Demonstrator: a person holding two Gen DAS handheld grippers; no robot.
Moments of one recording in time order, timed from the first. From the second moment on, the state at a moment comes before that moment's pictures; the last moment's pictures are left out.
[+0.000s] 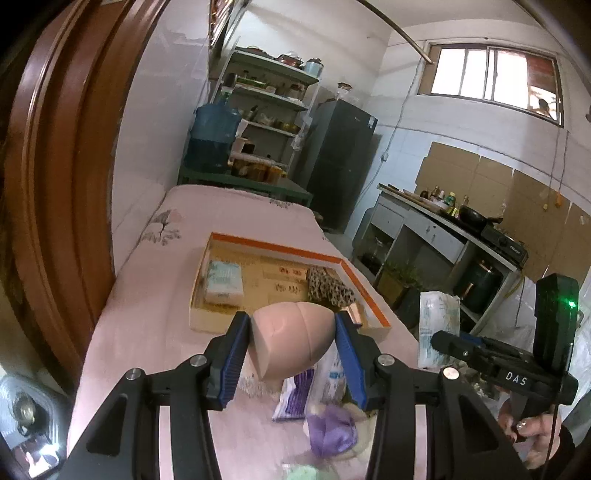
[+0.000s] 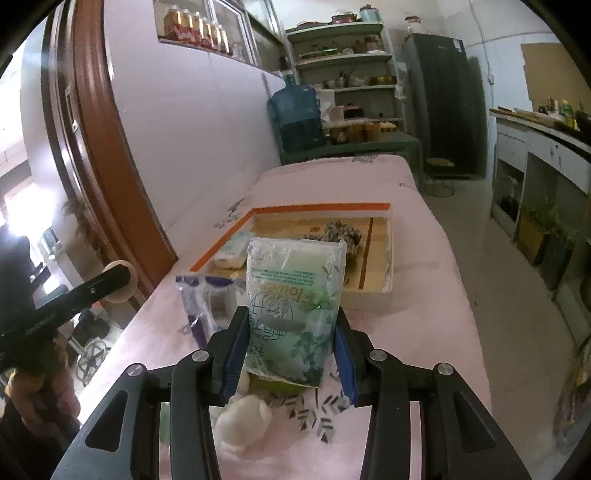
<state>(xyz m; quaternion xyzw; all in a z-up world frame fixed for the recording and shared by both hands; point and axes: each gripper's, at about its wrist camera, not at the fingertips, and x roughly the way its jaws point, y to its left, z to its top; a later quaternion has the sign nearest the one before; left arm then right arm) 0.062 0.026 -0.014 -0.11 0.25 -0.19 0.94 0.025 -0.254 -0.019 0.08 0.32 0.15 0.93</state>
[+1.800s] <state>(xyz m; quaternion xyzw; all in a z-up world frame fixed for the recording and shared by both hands) 0.254 -0.019 -0.029 -0.11 0.35 -0.24 0.90 0.194 -0.237 -0.046 0.09 0.37 0.20 0.90</state>
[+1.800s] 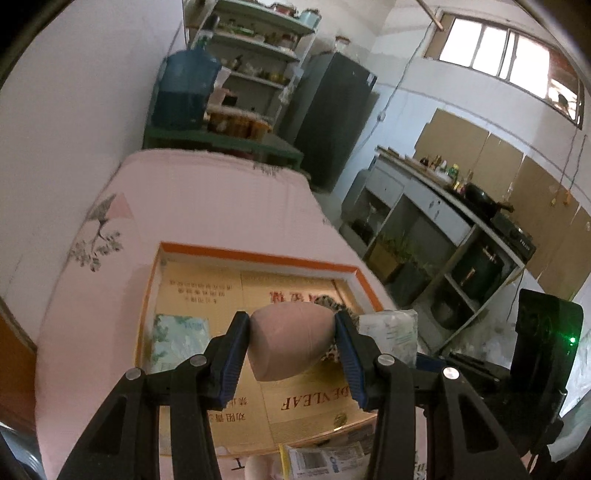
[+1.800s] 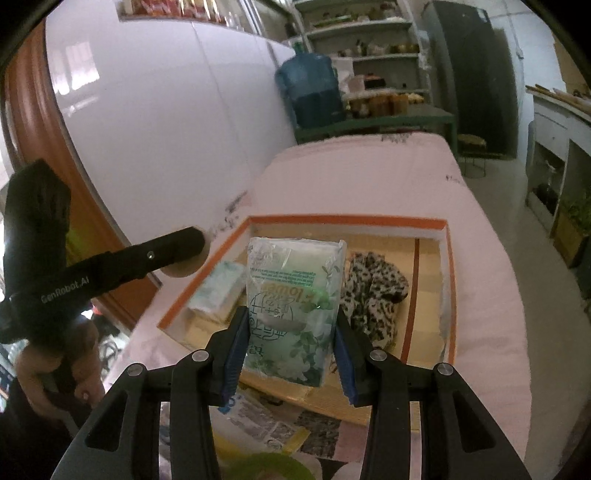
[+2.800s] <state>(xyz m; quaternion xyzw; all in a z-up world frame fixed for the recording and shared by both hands) 0.293 -0.037 -0.101 -0.08 0.45 -0.23 0.86 0.227 -0.232 -0.107 0.05 0.43 0.15 0.89</state>
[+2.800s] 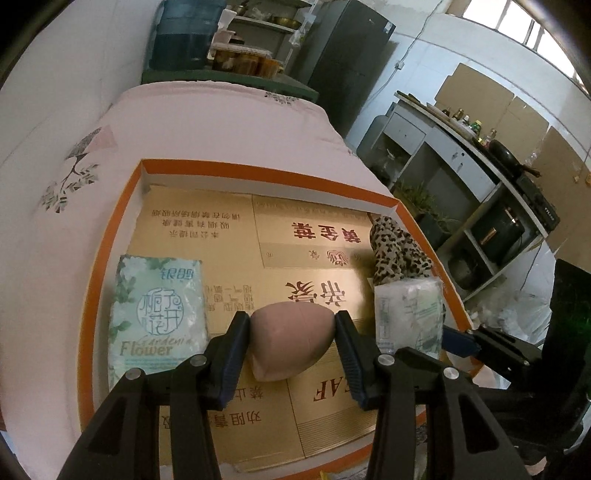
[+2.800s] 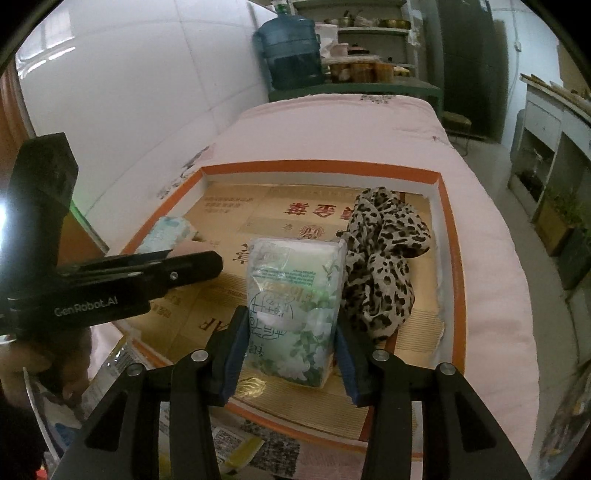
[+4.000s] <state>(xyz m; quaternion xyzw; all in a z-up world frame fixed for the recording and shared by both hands) 0.249 -0.023 -0.049 -0.08 0.39 -0.21 0.89 0.194 -0.244 -0.086 0.07 0.40 0.15 0.90</state>
